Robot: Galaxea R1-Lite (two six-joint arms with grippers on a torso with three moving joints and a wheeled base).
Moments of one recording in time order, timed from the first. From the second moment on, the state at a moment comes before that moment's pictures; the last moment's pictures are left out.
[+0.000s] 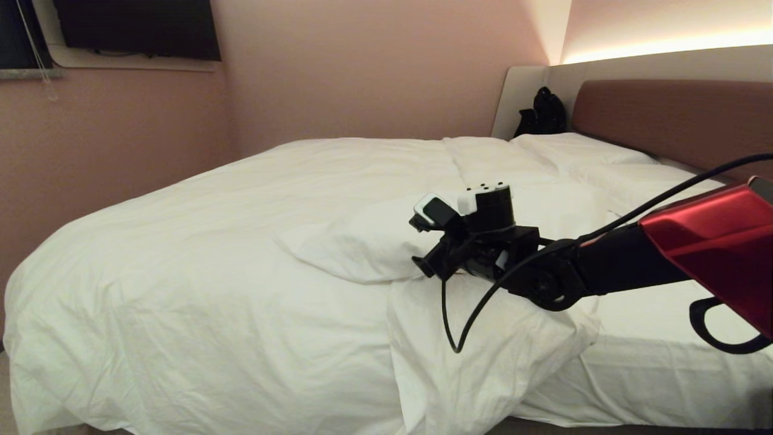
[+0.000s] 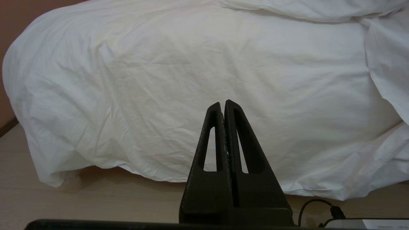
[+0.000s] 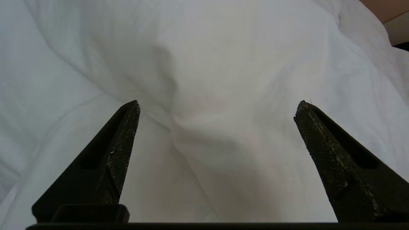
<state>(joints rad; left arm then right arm) 0.01 0.00 0.00 0.03 -0.01 0.08 0.58 2.14 -1.37 -0.43 -0.22 -0.50</state>
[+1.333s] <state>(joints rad) 0.01 0.00 0.00 0.03 -0.01 0.08 0.44 2.37 -1.57 -0.40 -0.22 -0.47</state>
